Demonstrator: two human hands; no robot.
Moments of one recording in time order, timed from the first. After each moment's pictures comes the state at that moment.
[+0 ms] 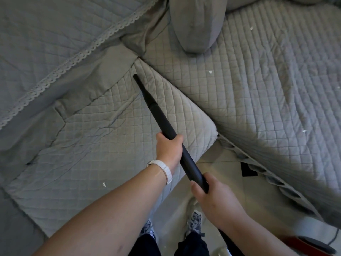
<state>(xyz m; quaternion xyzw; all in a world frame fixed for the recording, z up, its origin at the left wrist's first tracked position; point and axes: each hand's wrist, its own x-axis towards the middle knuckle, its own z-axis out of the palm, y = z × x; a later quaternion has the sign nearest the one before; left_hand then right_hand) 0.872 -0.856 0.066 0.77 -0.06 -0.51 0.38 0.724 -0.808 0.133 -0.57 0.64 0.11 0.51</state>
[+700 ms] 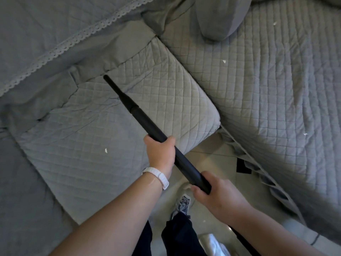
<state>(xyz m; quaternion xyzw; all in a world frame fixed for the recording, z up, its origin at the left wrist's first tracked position) 0.843 -0.785 0.095 0.79 0.08 -0.40 0.46 0.673 -0.790 0.141 -0.68 0.50 0.18 0.51</state>
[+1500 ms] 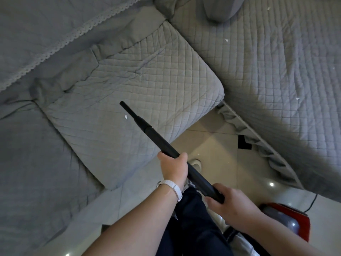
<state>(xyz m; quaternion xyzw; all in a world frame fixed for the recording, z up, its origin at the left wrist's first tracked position) 0.780 -0.598 0.130 0.78 0.10 -0.46 0.41 0.613 -0.612 0.181 -0.64 0.52 0.23 0.51</state>
